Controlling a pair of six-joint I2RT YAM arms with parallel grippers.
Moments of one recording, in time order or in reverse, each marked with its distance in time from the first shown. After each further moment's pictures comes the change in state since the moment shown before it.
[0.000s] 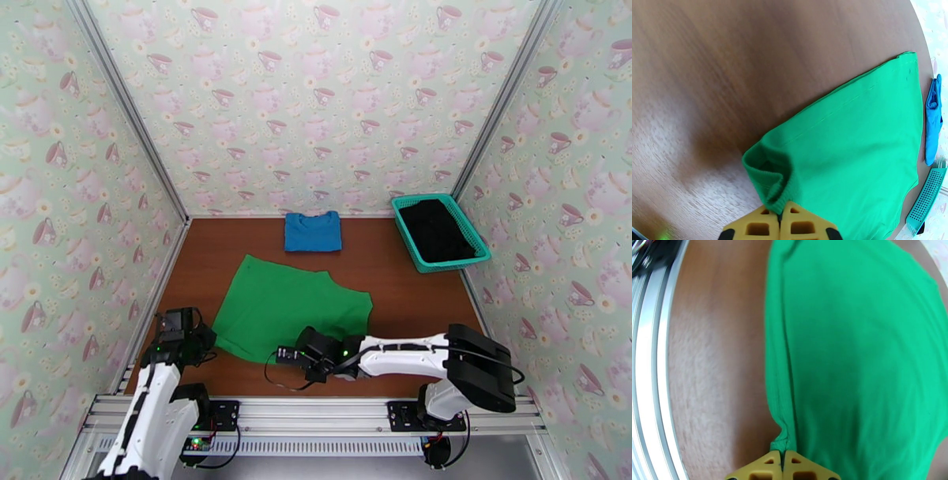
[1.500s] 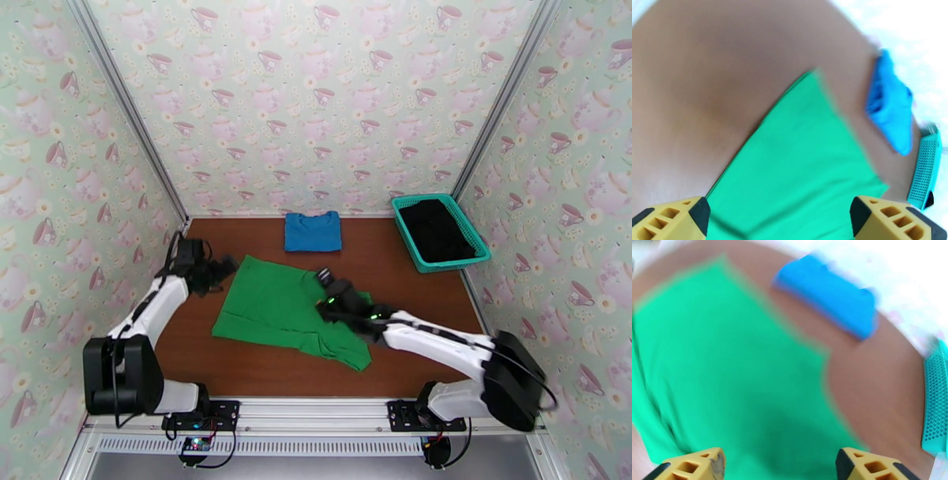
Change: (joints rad) left arm -0.097 0.782 0.779 0.202 0.085 0.345; right arm -0.462 -0.249 0.052 0.104 0.233 0.359
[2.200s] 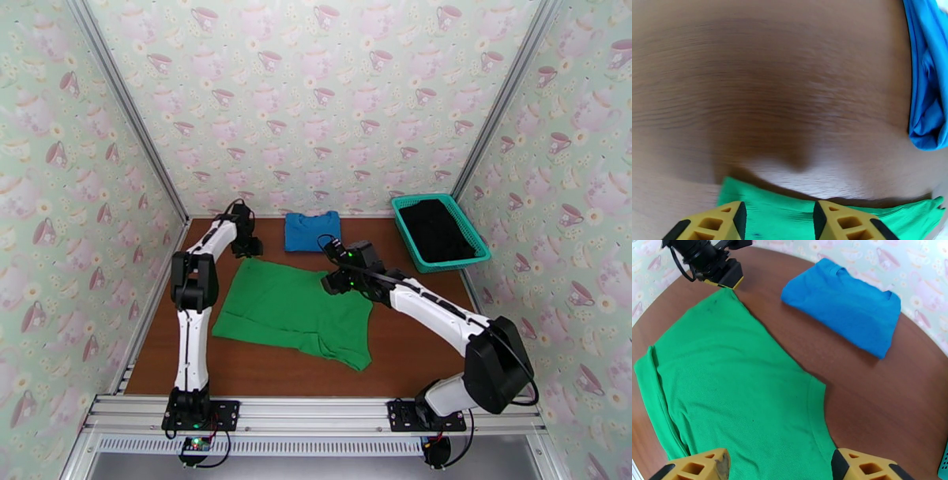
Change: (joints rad) left arm -0.166 0.853 0.872 -0.427 -0.115 0.383; right arm -0.175 0.240 0.231 -0.161 -0.404 -0.117
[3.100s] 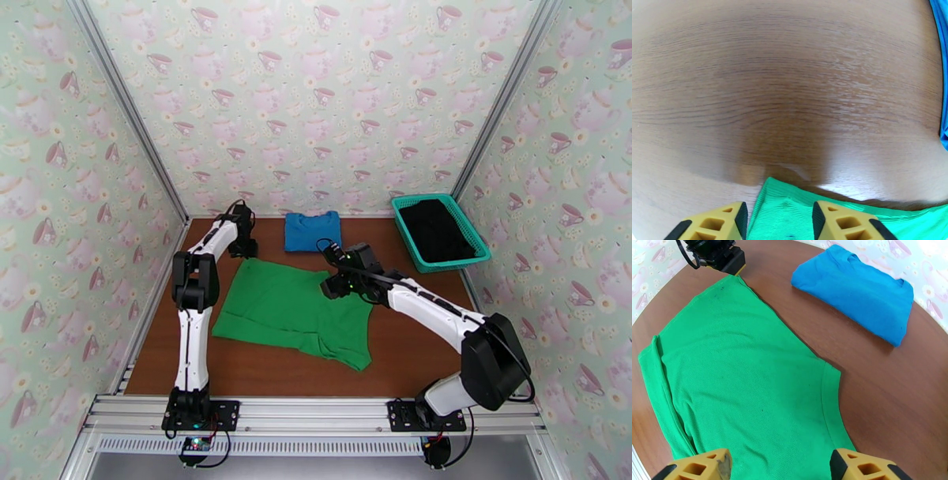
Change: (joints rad) left arm 0.004 -0.004 -0.021 0.001 -0.107 0.032; right arm -0.019 0.024 0.016 -0.046 -0.033 0.036
